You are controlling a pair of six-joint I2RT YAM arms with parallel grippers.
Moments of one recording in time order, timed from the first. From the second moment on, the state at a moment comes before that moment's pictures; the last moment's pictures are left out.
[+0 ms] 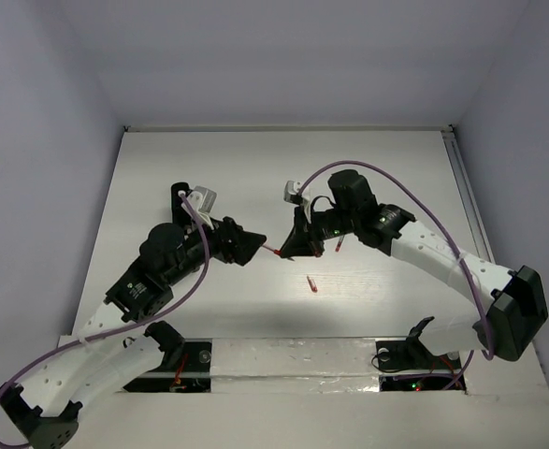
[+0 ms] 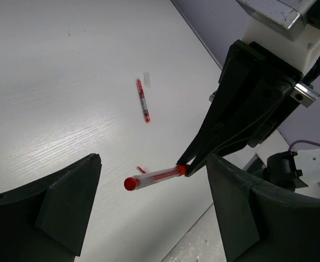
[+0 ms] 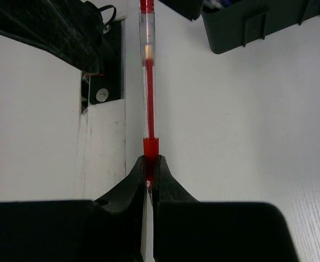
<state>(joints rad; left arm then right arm) -0.69 0.65 0.71 -0.22 0.10 -0.51 0.73 1.34 1.10 -0.31 -0.83 -0.10</state>
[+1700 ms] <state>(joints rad) -0.69 0.31 0.36 0.05 -0.36 -0.70 0.74 1.30 0.85 0.40 -0.49 0.58</state>
